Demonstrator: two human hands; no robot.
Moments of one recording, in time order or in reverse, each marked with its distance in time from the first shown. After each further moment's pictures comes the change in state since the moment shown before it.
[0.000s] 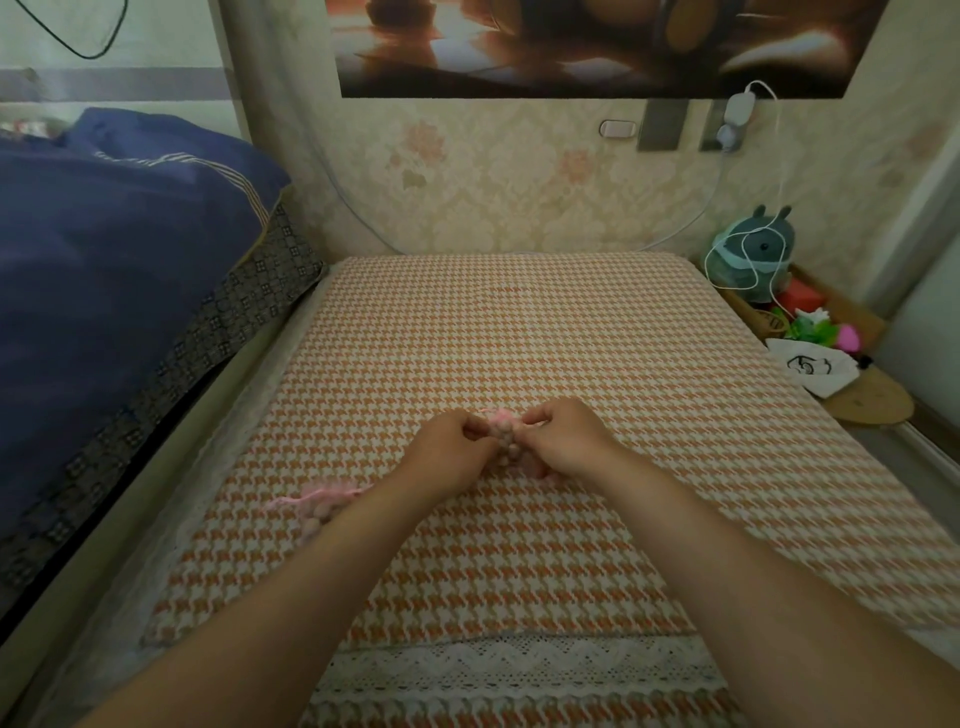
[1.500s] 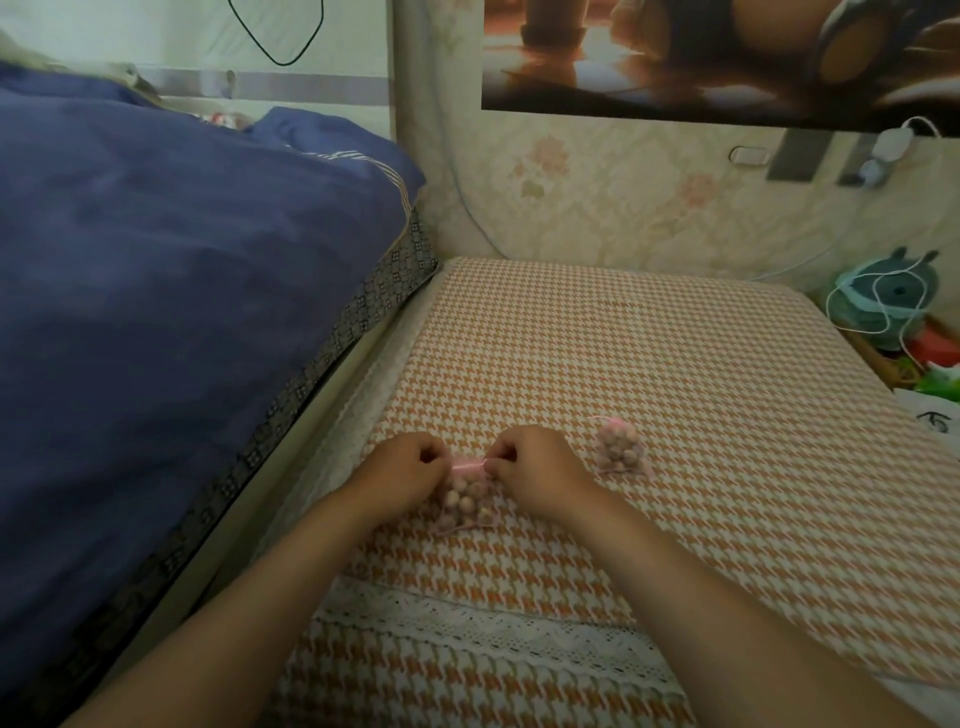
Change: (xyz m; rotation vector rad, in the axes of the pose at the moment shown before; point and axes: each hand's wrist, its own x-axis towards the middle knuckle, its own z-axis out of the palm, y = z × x) left_hand -0.057 -0.115 -0.129 0.187 0.066 -0.053; right_hand -0.039 -0.069 0.131 -0.367 -0.105 -0.425
